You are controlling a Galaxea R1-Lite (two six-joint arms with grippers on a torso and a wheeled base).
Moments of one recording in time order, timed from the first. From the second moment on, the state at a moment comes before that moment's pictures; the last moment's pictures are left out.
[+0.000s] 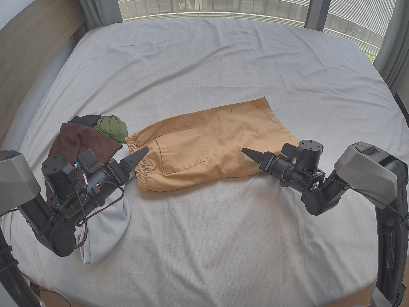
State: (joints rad) left arm -0.24 1.98 -0.46 -1.54 -0.27 -0.64; right arm 0.31 2.44 -1.17 -1.15 0.32 0.63
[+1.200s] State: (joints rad) left arm -0.23 2.00 -0.47 -1.54 -0.27 -0.65; right arm 0.34 2.29 -0.86 -1.15 0.29 0.53
